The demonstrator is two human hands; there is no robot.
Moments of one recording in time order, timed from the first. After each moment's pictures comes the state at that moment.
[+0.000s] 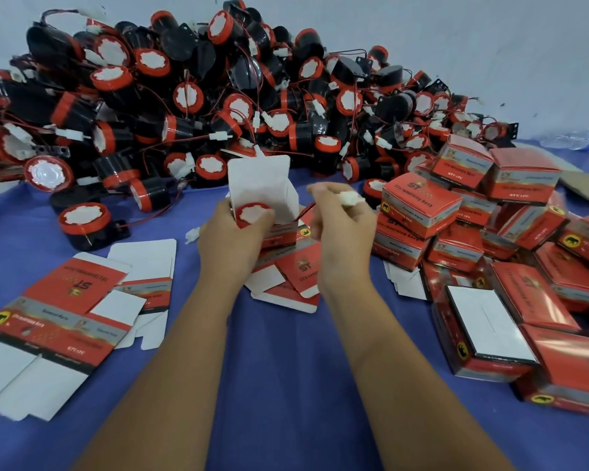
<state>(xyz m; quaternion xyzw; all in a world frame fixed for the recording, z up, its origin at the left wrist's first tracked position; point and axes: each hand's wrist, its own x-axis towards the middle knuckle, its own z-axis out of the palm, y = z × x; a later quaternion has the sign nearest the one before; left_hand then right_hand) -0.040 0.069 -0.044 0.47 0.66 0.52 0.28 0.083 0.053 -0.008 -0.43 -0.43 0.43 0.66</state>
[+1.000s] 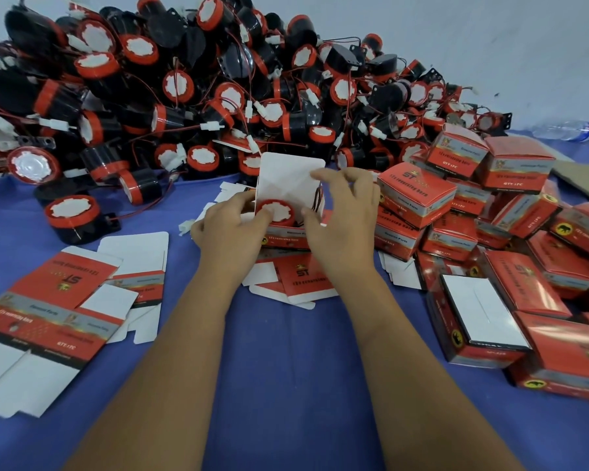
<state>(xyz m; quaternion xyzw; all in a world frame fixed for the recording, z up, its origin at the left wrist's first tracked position) -0.036 0.068 -0.042 0.55 0.67 0.45 0.20 0.108 0.073 -0.036 -0.54 -0.68 0.00 0.49</state>
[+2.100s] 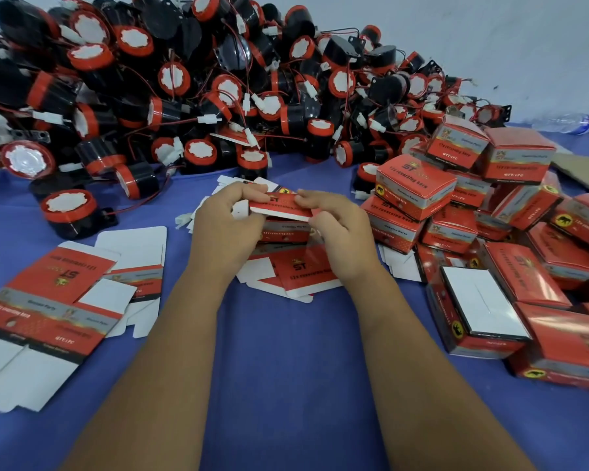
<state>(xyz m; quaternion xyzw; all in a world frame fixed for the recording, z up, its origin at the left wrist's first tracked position) -0.043 0.061 -0.046 0.57 0.56 0.55 0.25 0.120 0.069 -0.048 -0.48 -0.66 0.29 0.50</state>
